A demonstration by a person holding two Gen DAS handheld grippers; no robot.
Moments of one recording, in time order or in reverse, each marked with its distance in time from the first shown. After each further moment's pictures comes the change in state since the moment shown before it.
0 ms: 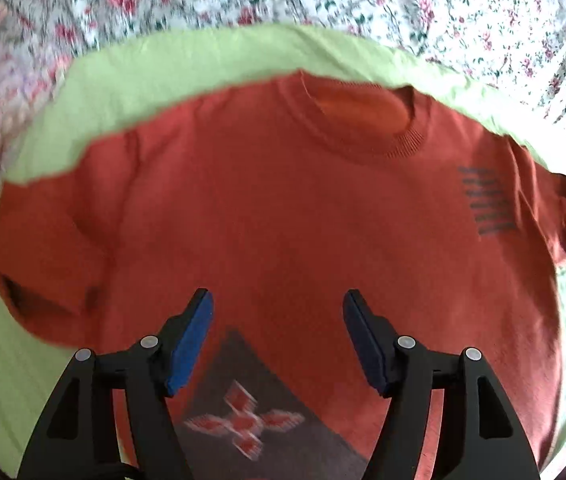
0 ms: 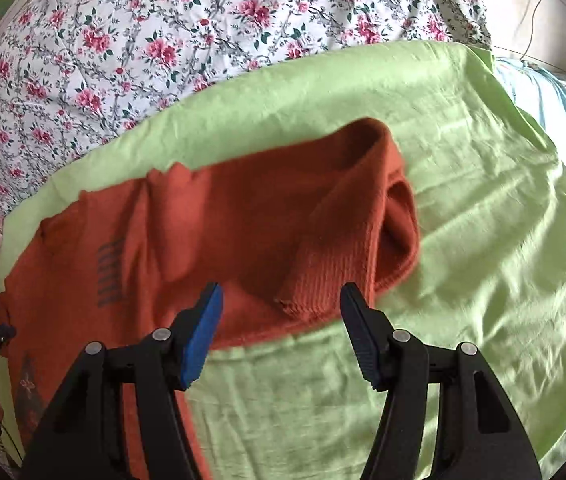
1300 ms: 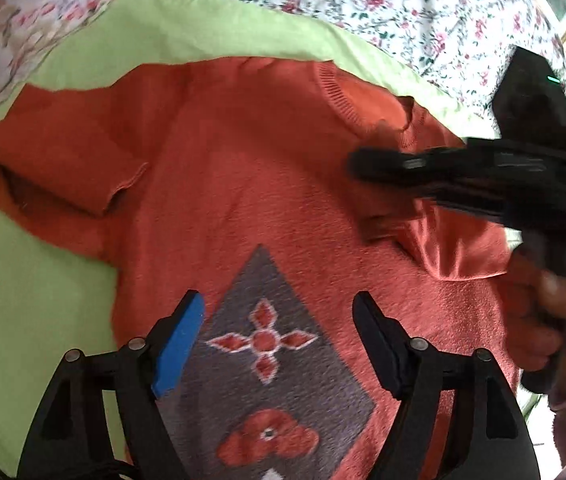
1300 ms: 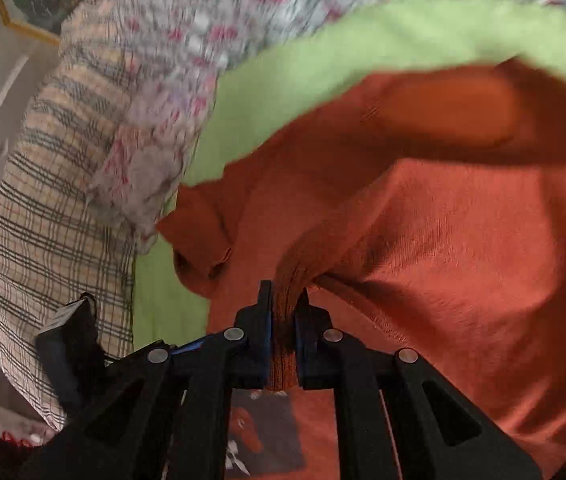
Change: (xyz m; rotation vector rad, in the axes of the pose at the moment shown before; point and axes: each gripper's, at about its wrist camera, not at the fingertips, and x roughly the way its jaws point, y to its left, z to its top) left arm -0.032 0.061 -0.052 -0.167 0.010 -0.179; right arm 0.114 0.359 -0.085 -0.284 0.428 0.753
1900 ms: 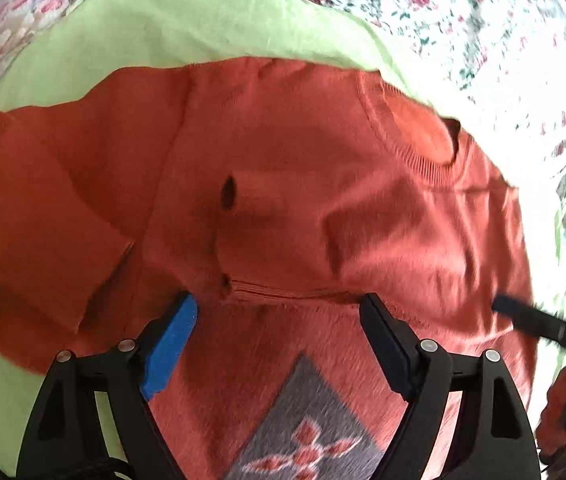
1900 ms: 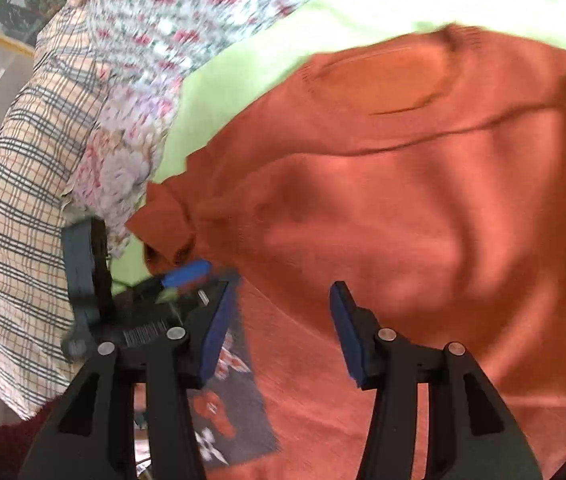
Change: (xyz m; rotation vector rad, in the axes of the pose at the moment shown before) left arm 0.064 0.024 0.066 -0.027 0.020 -0.008; right arm -0.045 -0.037 -0.045 0.076 -0.076 -0.123
